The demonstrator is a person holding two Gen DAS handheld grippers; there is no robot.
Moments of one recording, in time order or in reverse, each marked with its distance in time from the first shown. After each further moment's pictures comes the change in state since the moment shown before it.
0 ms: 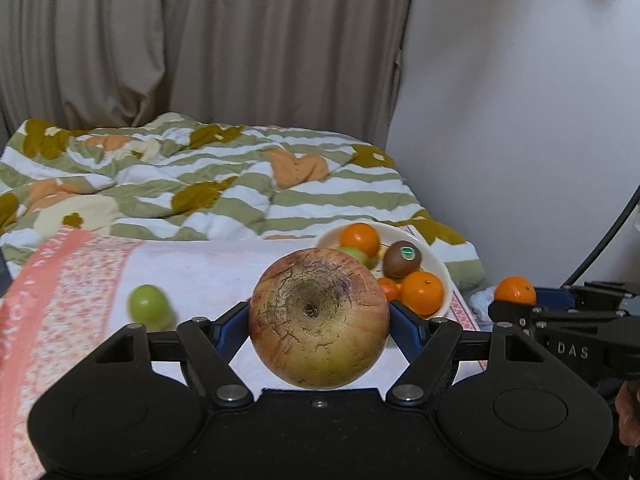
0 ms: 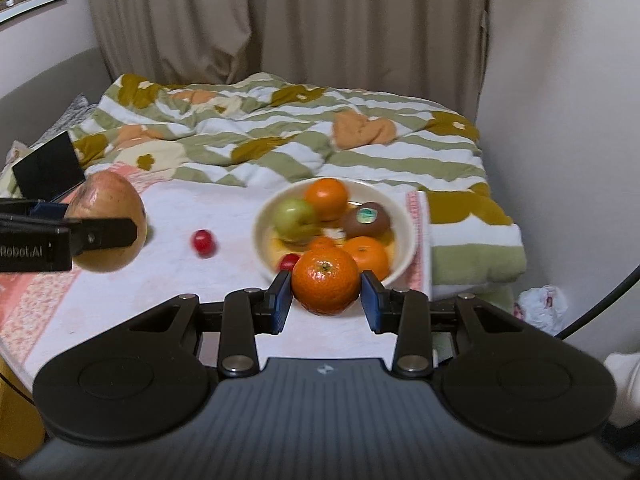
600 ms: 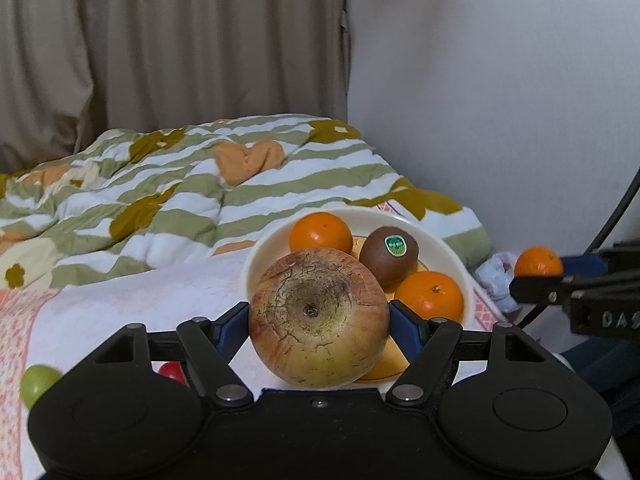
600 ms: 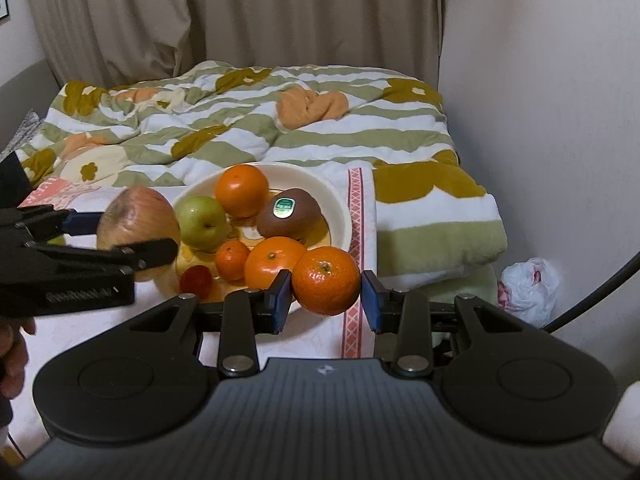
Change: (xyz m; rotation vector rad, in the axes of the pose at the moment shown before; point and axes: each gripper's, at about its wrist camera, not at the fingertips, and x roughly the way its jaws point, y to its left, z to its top) left arm 0.137 -0.040 0.007 0.199 0.036 -0.046; right arm 0.079 -0.061 0.004 0.110 0.061 -0.078
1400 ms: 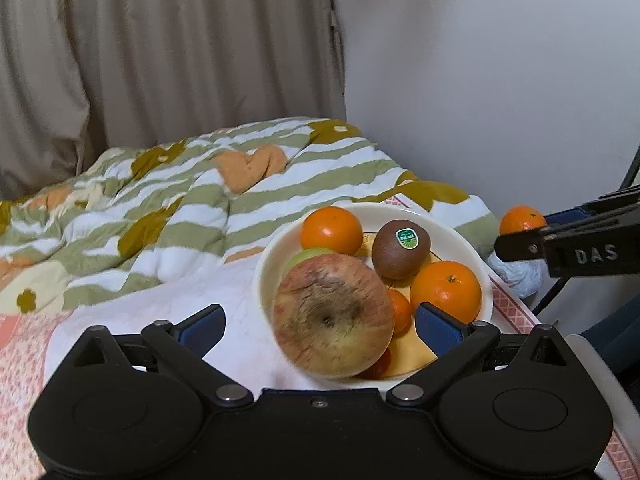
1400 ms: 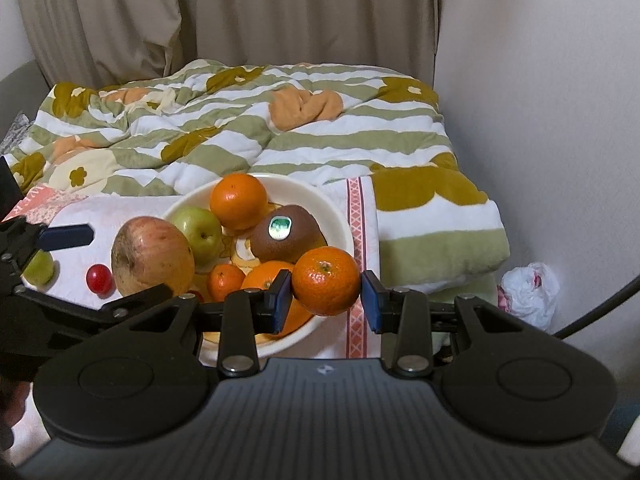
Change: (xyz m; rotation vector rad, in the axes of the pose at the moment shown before) left arm -0.004 0.002 0.000 0.062 -0.003 0.033; right arm 0.018 0.006 0.019 0.003 0.005 -0.018
